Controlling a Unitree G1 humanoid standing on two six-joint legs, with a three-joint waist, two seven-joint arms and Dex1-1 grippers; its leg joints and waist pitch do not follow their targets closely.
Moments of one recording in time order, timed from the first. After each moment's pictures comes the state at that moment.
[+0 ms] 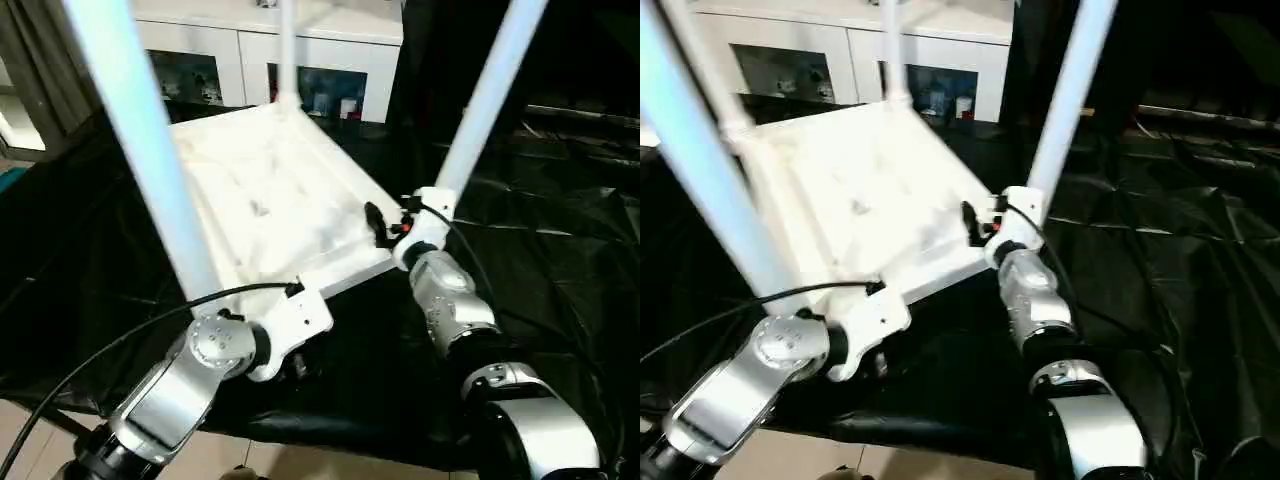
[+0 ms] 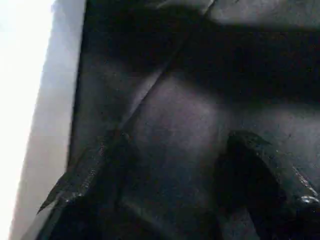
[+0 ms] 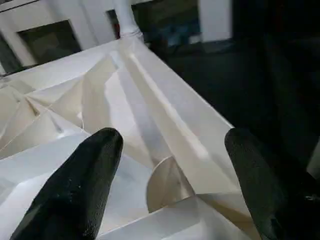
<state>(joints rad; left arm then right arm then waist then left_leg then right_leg) -0.24 0.45 -0.47 -0.26 0.07 0.68 -0.78 -0.72 -0.06 -0.15 0.95 0.26 -0.12 0.17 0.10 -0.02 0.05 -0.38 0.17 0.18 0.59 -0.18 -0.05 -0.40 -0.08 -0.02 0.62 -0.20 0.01</state>
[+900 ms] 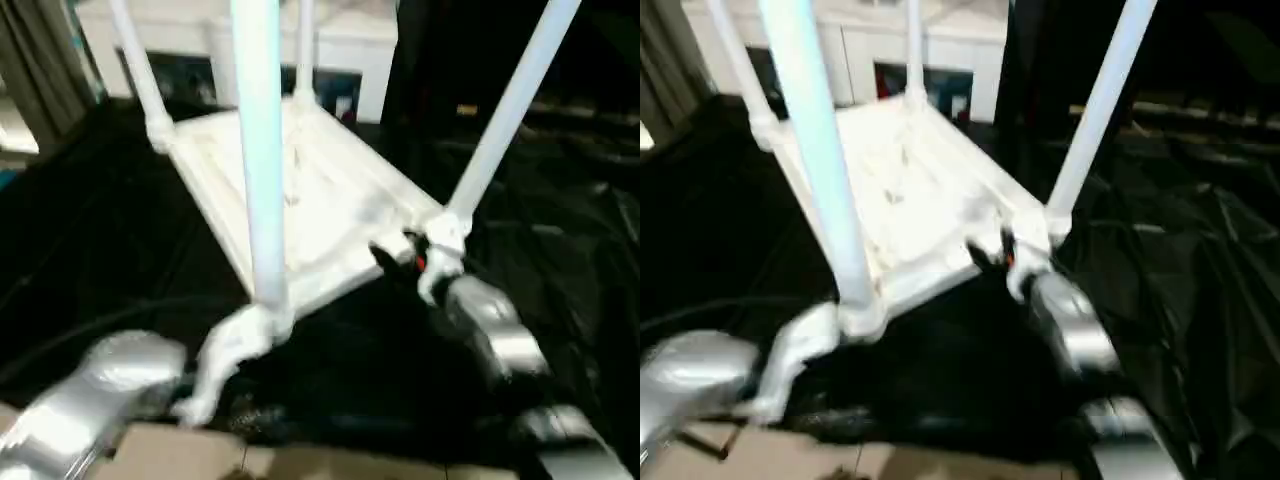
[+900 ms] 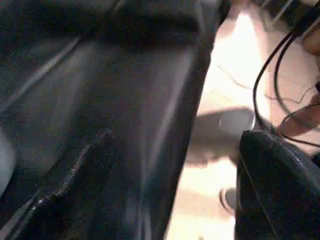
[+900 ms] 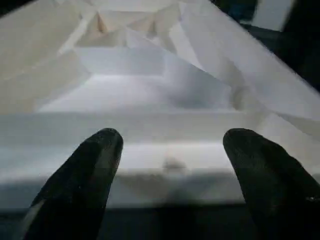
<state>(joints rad) 0.00 0.79 -0.13 -0.42 -0.39 0.69 -1.17 -0.43 -0.24 0.02 0.58 0.16 0.00 0.46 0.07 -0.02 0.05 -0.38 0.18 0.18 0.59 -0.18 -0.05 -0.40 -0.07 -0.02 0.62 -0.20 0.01</state>
